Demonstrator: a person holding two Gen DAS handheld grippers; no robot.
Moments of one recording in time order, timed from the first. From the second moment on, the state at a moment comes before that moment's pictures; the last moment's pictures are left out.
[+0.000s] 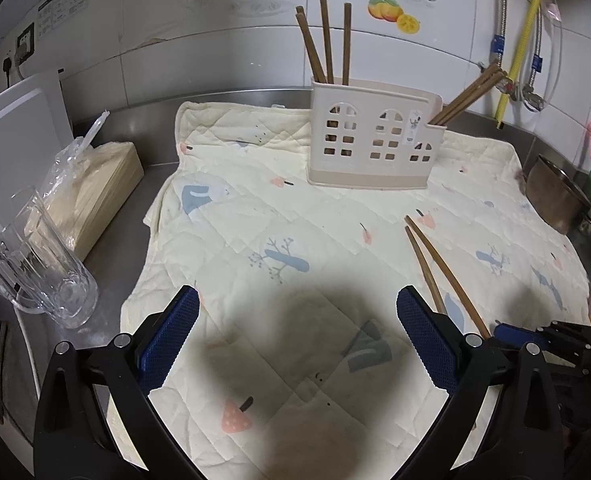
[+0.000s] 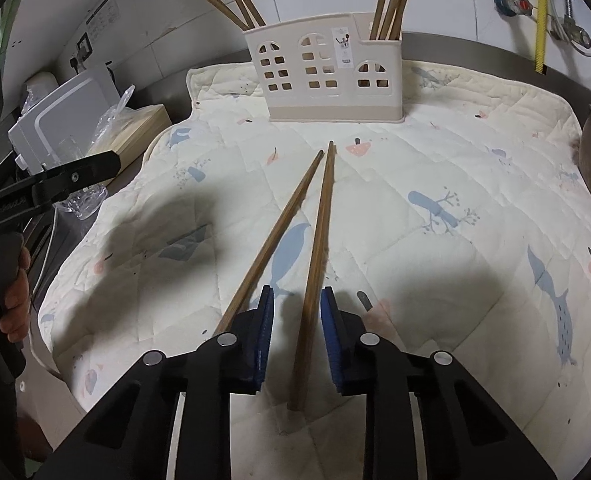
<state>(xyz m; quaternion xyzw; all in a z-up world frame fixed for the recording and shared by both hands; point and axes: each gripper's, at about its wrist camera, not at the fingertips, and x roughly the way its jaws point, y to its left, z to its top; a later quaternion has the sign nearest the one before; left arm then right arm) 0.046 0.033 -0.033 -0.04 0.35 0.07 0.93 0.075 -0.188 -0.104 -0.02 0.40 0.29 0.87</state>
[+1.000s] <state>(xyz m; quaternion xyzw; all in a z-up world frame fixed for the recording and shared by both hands) 0.044 -0.046 -0.080 -0.08 0.41 -0.06 0.91 0.072 -0.219 -0.085 -0.01 0.36 0.27 0.89</state>
